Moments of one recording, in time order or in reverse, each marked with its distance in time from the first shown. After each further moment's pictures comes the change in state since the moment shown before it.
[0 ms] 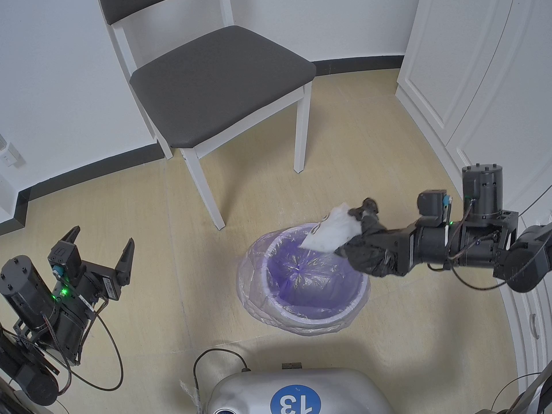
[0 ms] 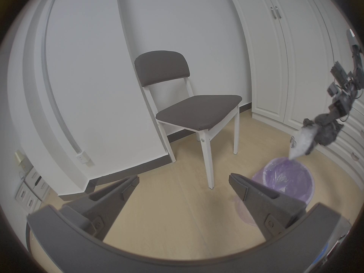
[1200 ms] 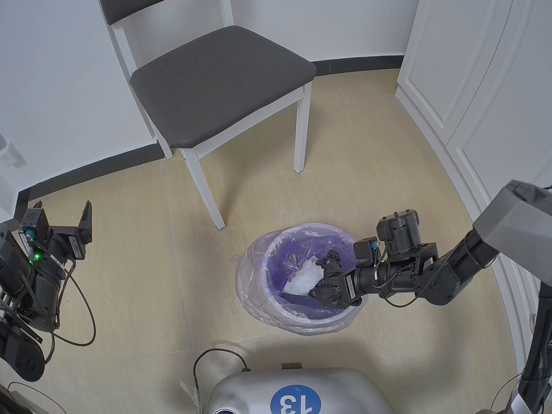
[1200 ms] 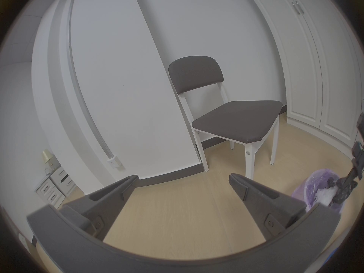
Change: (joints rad) left arm 0.211 -0.065 -0.143 0.084 0.030 0.017; right arm 0.015 0.506 -0.228 -0.034 -0.079 -0.019
